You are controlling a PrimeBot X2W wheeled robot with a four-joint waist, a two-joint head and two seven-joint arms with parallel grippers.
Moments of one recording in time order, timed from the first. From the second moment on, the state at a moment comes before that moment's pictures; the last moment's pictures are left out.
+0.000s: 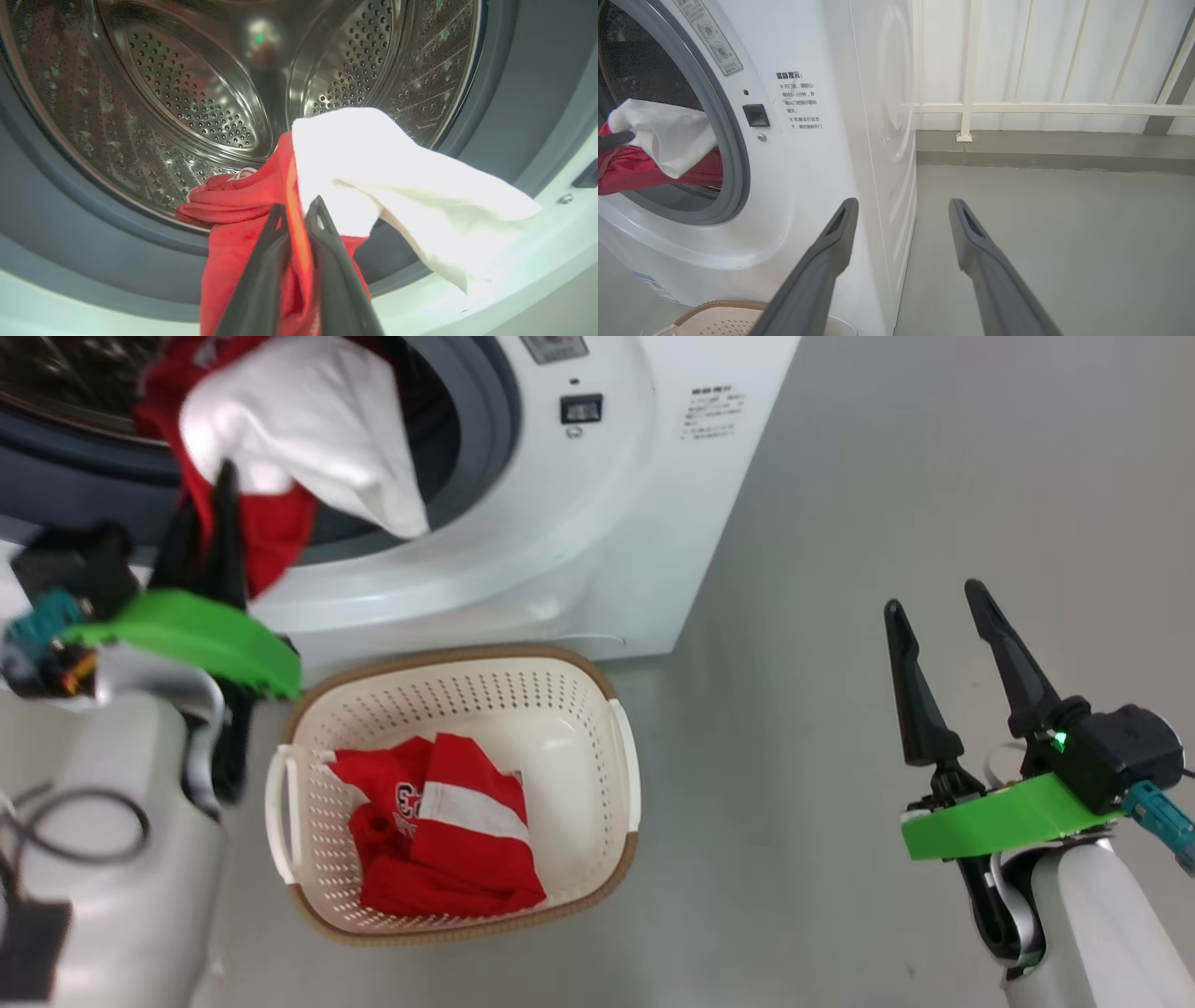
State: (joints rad) left arm -0.88 0.22 -0.22 0.78 -0.50 -0.04 -0.25; right arm -0.27 -0.05 0.02 0.13 0.22 0.13 -0.26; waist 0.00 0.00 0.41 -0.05
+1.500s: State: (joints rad) left arm -0.06 0.15 -0.17 0.02 -0.38 0.11 -0.19; right arm -0.08 -0.05 0.00 0.16 0.23 0.13 -0.26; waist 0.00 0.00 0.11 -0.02
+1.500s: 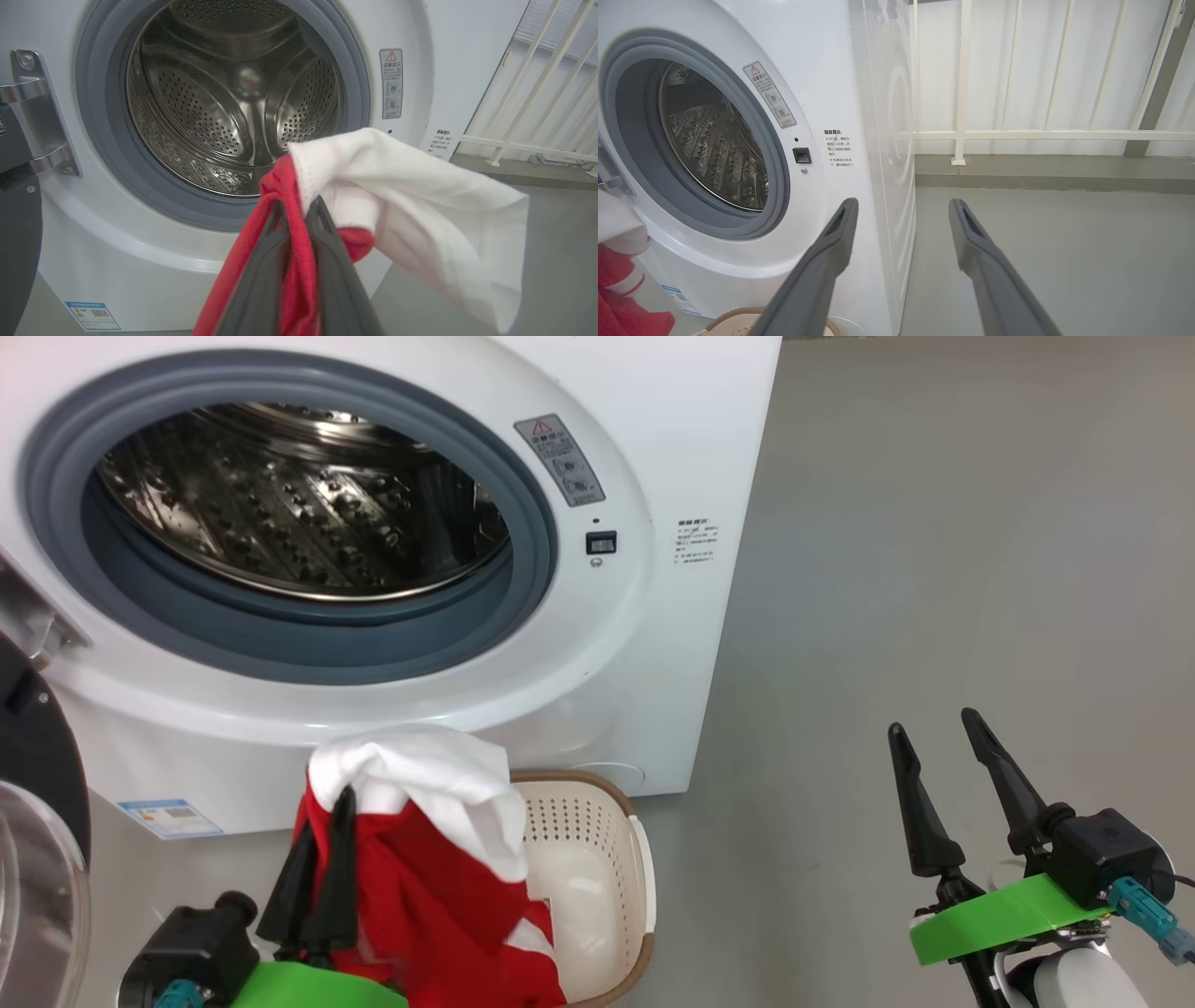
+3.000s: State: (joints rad) left arm -0.62 0.08 -0.18 0.97 -0.51 0.01 -0.10; right arm -0.29 -0.05 0.13 0.21 0.29 0.13 -0.26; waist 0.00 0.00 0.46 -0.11
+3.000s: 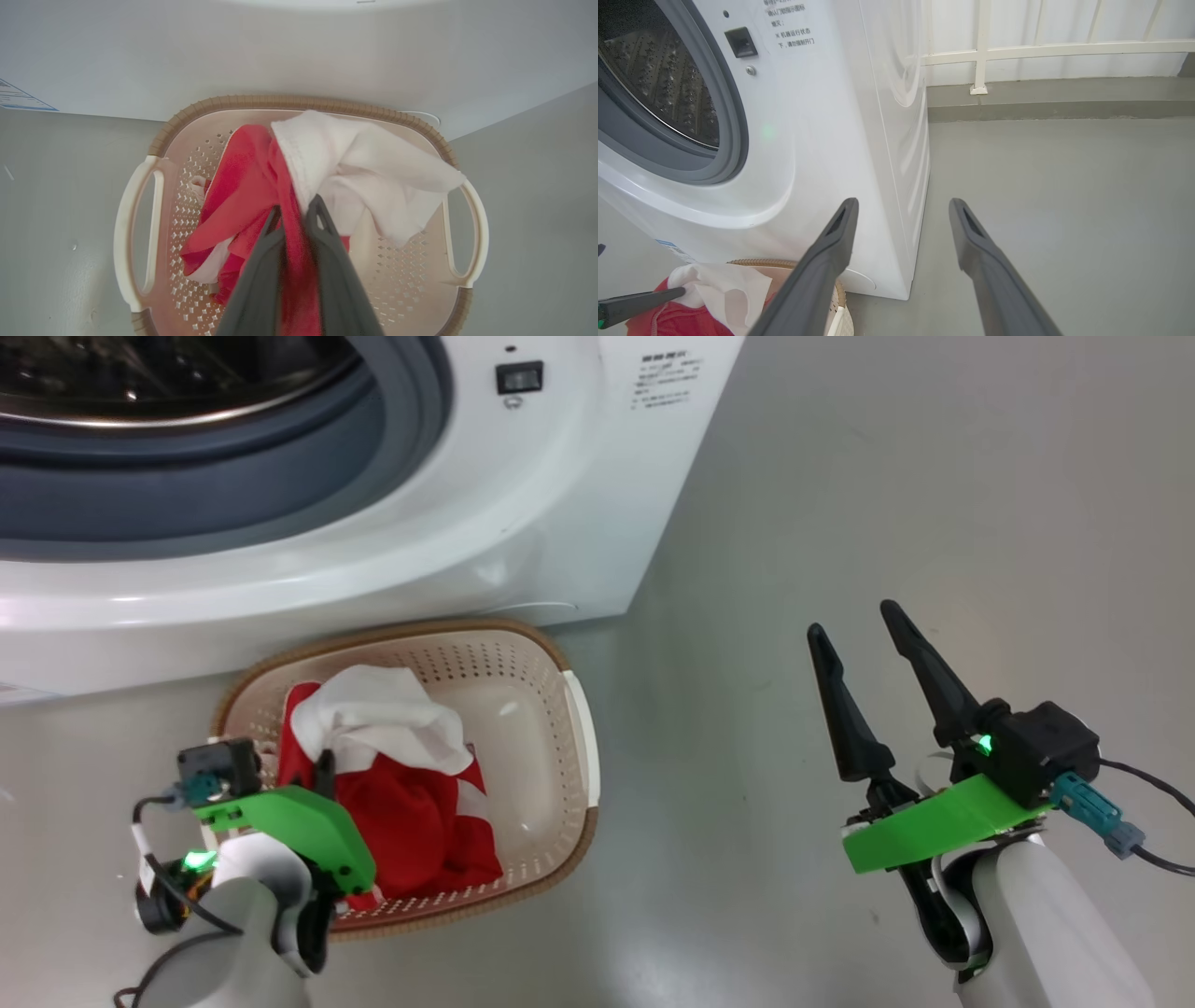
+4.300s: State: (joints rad) left arm -0.80 0.09 -0.19 1.19 -0.53 -0.08 -0.25; right arm -0.36 -0.05 0.14 0.28 0.30 0.13 -0.26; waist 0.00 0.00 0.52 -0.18
